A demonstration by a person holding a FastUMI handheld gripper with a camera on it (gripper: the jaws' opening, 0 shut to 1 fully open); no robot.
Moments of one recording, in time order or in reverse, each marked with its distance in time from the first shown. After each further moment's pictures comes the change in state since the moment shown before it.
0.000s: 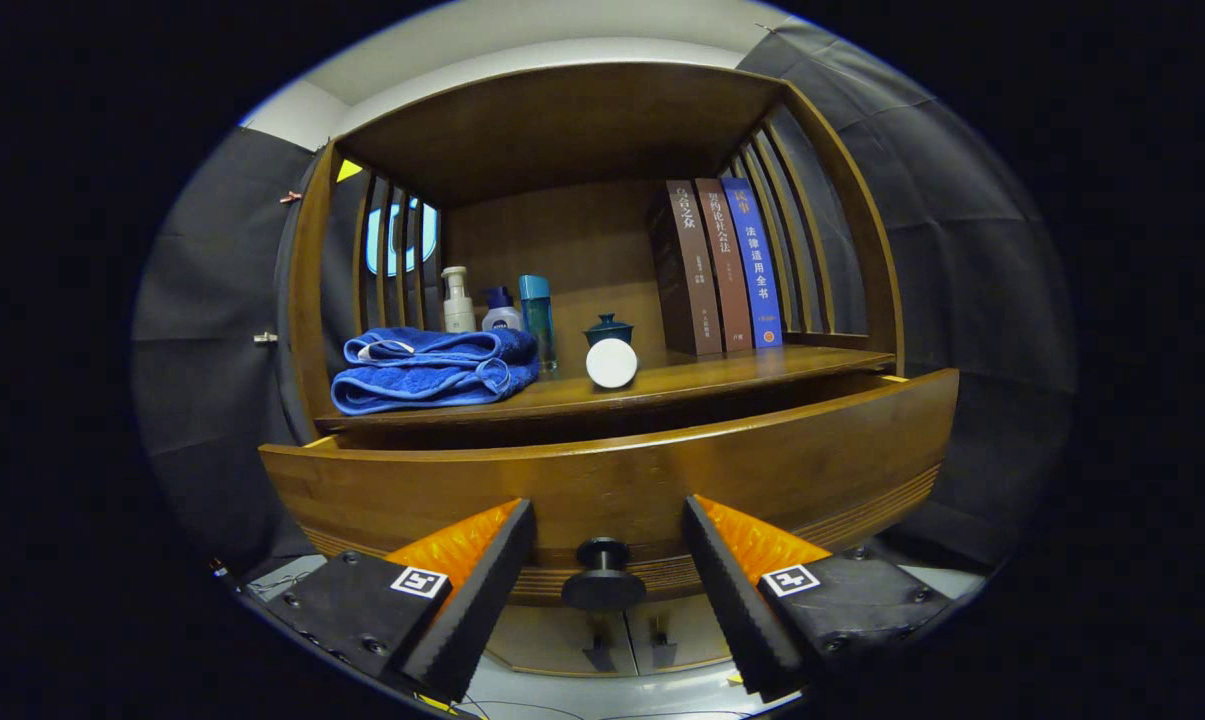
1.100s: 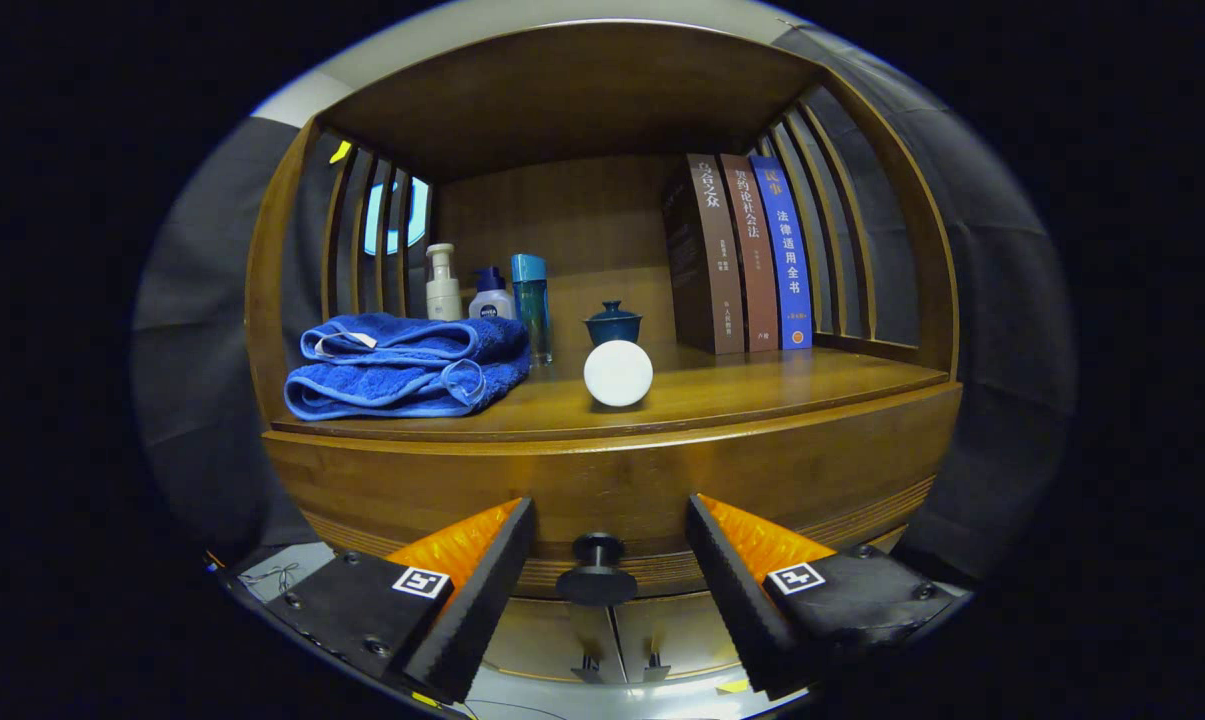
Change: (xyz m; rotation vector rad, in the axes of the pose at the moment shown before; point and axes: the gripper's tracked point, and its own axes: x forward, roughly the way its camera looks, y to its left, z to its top) arm 0.040 0.000 0.007 -0.053 0.063 0.009
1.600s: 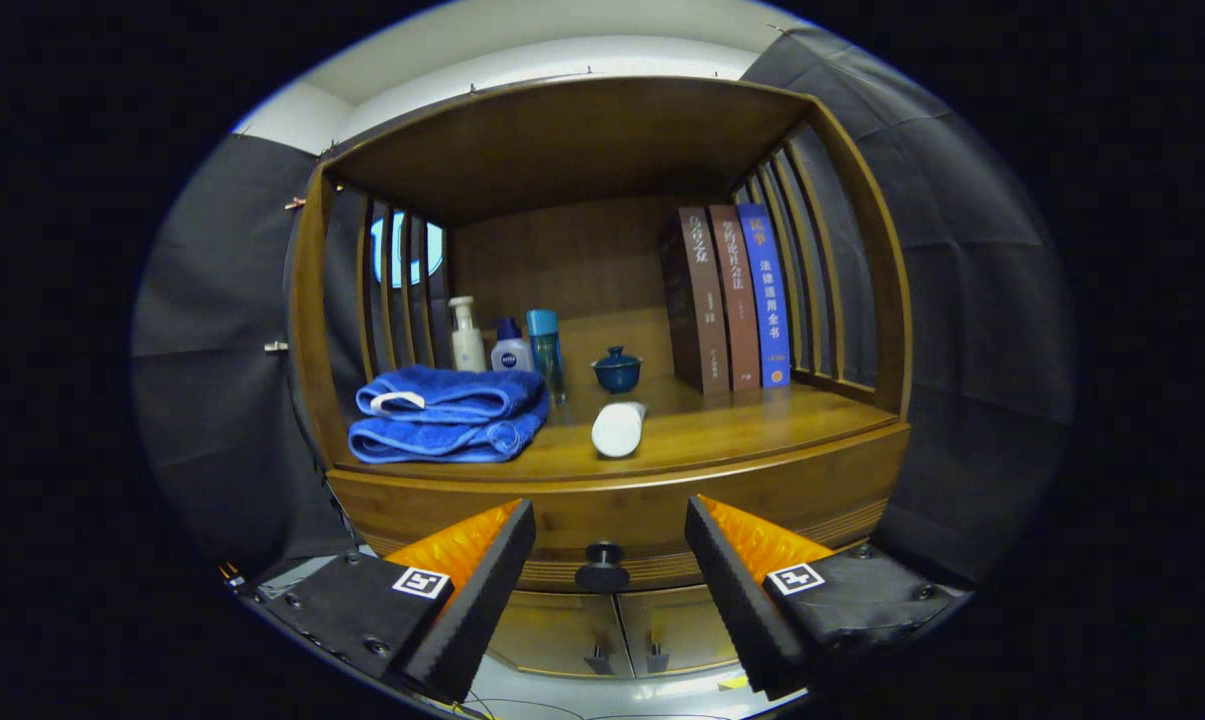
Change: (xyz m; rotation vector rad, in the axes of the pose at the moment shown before) arm -0.068 -0.013 0.066 0.058 -0.064 0.024
